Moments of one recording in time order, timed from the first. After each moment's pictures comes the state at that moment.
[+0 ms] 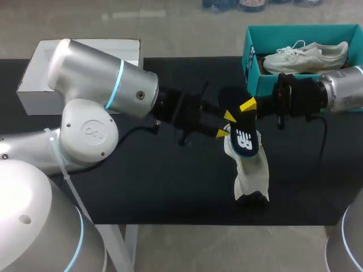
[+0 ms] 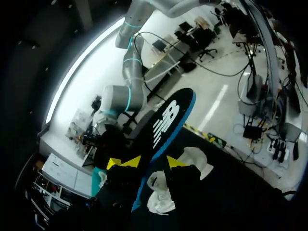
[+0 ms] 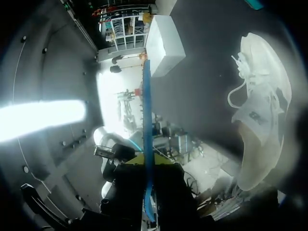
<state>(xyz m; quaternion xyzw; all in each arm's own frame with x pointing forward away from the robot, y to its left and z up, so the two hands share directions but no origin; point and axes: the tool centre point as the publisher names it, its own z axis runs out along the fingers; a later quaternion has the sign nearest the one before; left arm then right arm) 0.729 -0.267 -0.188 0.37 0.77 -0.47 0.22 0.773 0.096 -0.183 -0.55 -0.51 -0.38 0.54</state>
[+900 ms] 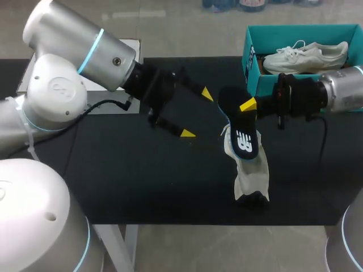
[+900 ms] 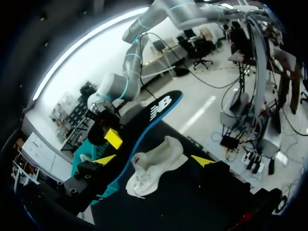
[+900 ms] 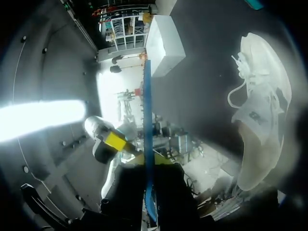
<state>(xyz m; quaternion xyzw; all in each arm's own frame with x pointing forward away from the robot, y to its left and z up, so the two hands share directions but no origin) 0.747 -0.201 -0.176 0.33 0.83 -0.44 0.11 0.773 0.096 -0.183 -0.55 -0.51 -0.38 0.54</state>
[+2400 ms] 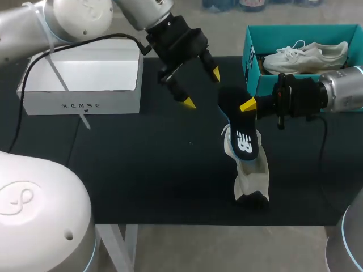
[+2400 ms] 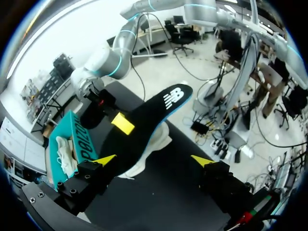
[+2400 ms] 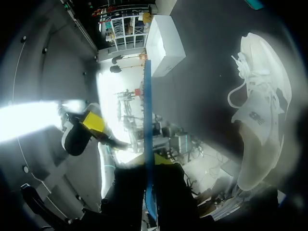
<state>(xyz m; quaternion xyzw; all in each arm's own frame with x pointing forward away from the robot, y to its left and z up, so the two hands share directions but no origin) 0.793 -0.210 -0.143 0.36 0.89 -0.29 -0.01 0.773 0.096 -0.183 -0.55 -0.51 -0.38 0.54</state>
